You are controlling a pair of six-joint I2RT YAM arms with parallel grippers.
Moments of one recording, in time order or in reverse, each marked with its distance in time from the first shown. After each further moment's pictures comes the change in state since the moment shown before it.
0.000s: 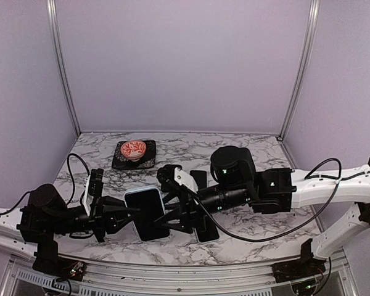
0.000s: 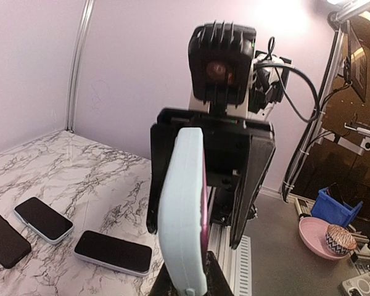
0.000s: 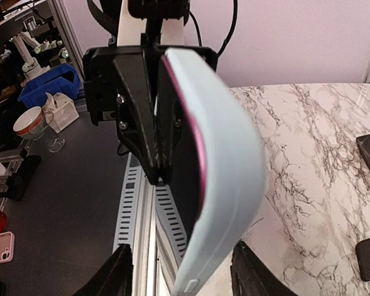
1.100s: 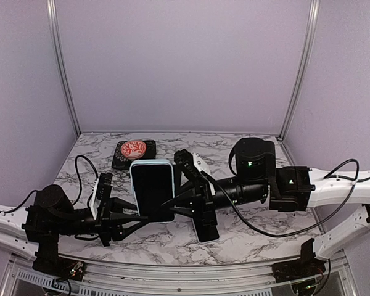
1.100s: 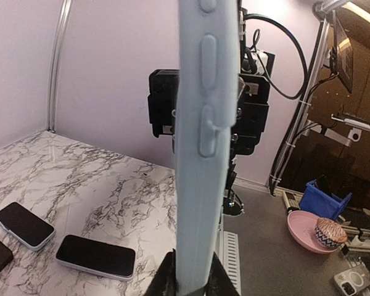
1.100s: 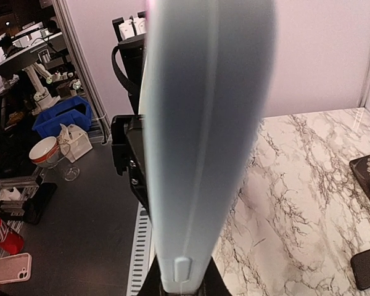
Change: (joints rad) left arm -0.020 0.107 0.032 0.071 0.047 0.011; right arm -0.003 -0.121 -0.048 0.072 -0.003 0.077
